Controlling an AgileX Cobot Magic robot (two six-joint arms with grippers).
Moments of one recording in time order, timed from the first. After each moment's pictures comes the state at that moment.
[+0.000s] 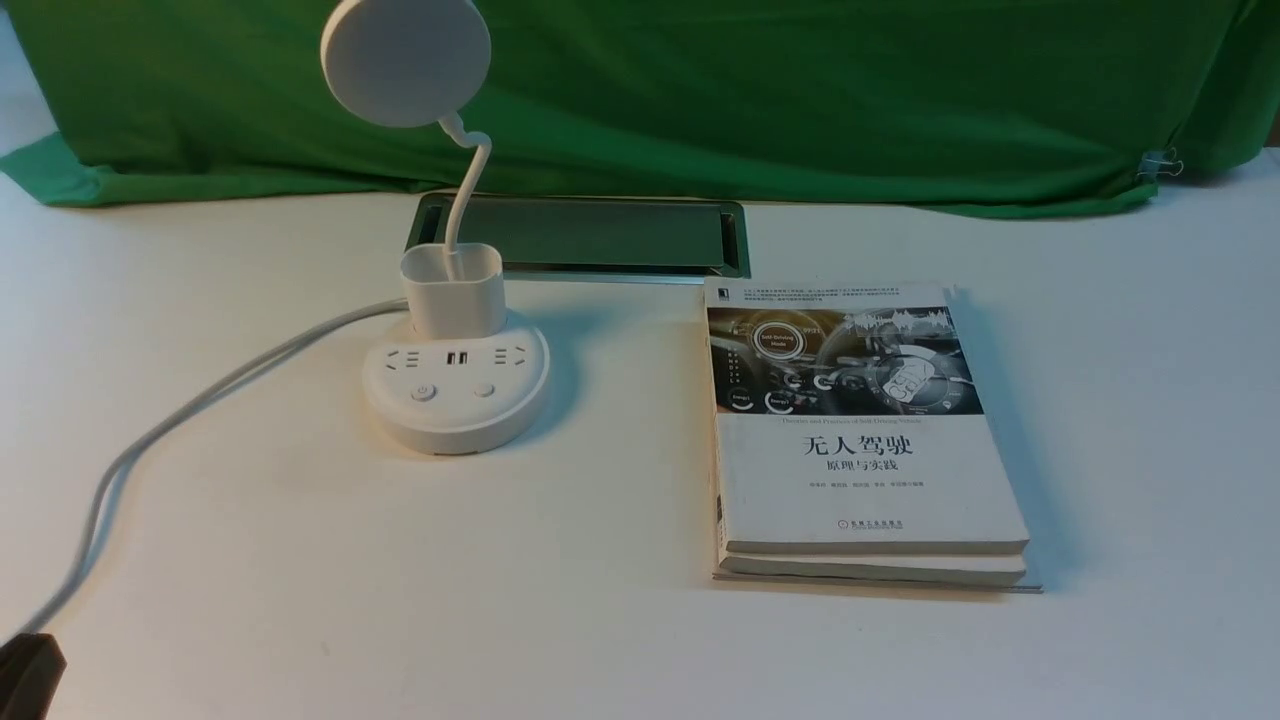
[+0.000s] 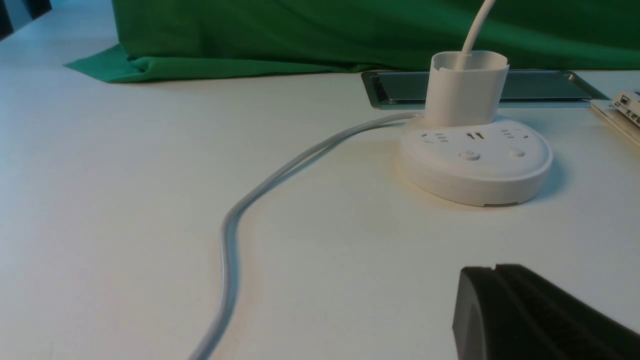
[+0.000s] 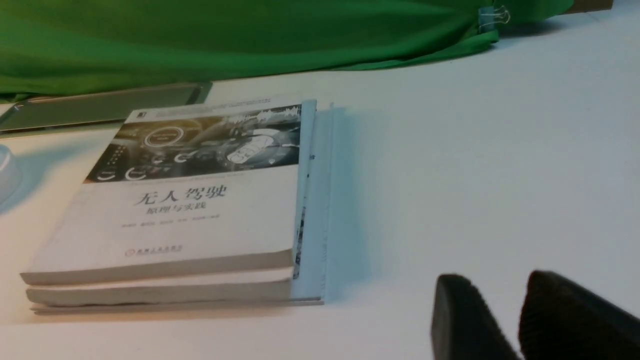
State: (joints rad) right arm 0.07 0.01 0.01 0.04 0.25 0.11; left arm -0.09 0.00 0.01 -0.05 0.25 0.04
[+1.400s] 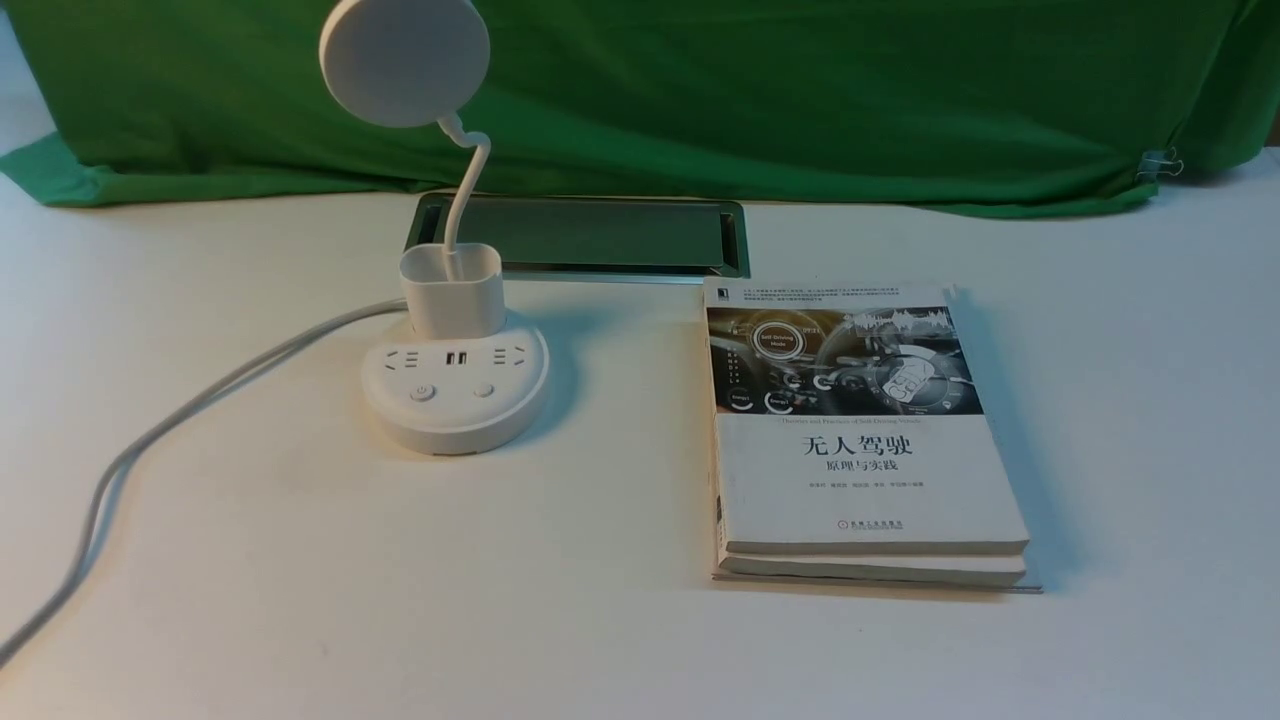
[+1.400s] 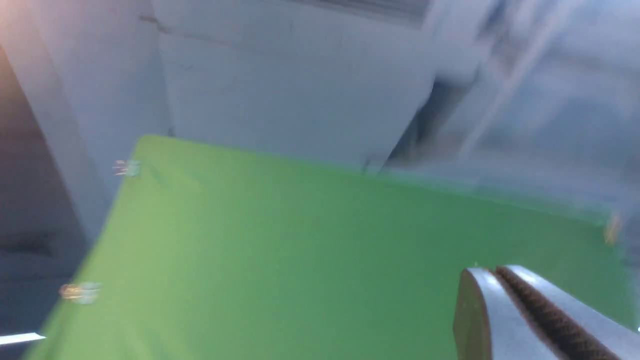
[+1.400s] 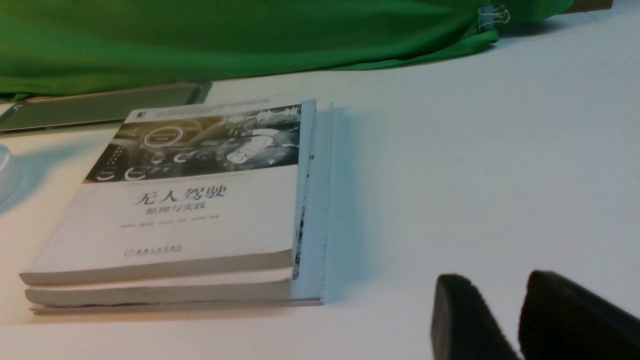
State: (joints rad) right arm 0.07 0.01 0.01 0.04 0.25 0.11; left arm -0.09 -0.01 -0.08 0.04 -0.77 -0.24
